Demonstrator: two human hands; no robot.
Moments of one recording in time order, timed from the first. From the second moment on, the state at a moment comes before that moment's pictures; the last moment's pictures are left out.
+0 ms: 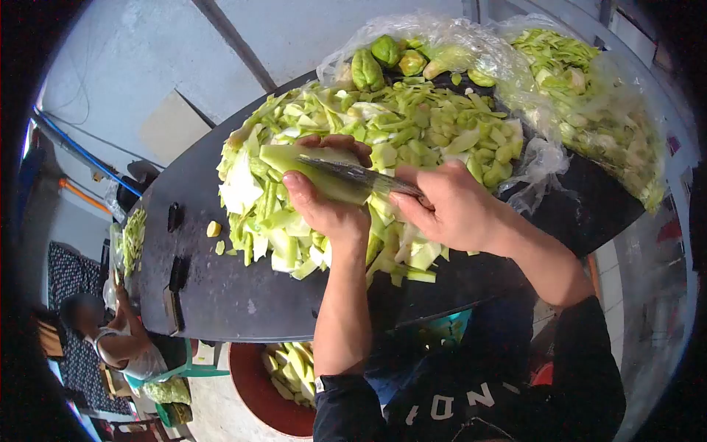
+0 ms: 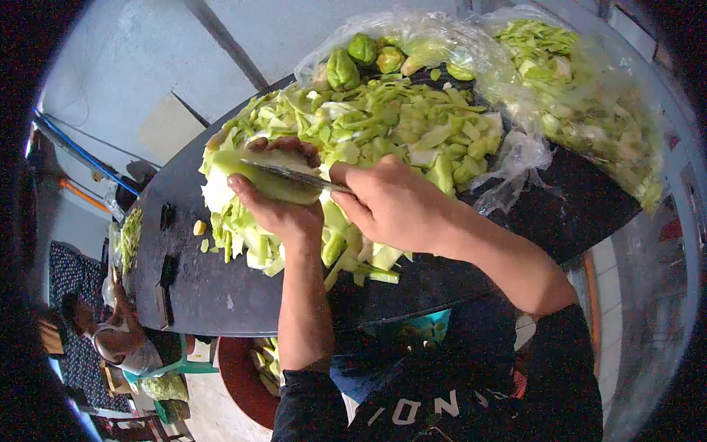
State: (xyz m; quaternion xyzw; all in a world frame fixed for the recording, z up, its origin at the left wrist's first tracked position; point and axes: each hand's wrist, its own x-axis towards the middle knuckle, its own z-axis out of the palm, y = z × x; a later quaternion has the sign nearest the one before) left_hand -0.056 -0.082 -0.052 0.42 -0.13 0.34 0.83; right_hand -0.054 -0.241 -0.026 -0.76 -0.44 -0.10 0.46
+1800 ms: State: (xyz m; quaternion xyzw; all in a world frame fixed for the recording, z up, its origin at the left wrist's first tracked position) left_hand -0.048 -0.052 -0.062 0.65 -0.12 0.32 0.68; right_hand 0.029 -0.281 -0.062 -0.79 -0.38 -0.44 0.18
